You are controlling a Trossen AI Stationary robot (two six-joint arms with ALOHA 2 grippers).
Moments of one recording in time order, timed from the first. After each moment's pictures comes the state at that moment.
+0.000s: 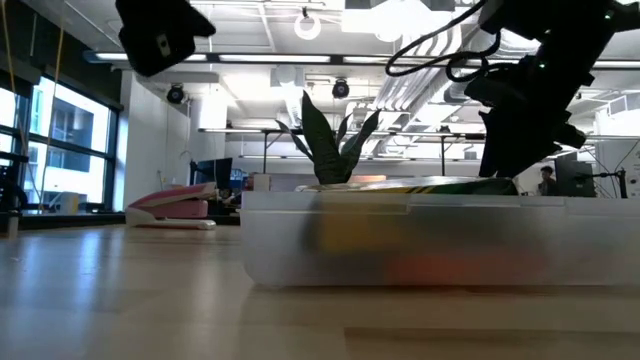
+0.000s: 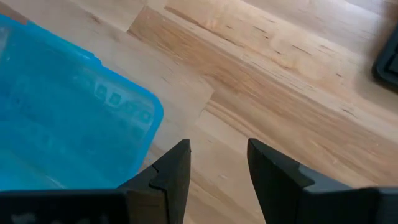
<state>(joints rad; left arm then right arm) -0.36 1.32 0.85 -0.17 -0.18 -0.72 0.16 1.20 0.67 -0.64 0.43 1.11</state>
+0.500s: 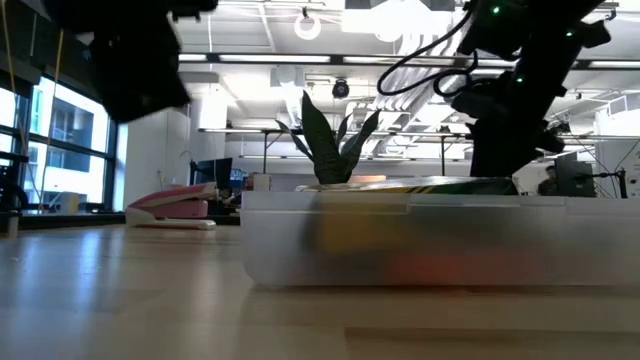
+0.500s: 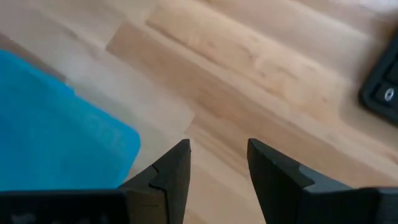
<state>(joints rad) -0.40 1.50 0.85 -0.11 -0.13 -0.84 -0.04 1.20 0.67 -0.61 0.31 0.92</state>
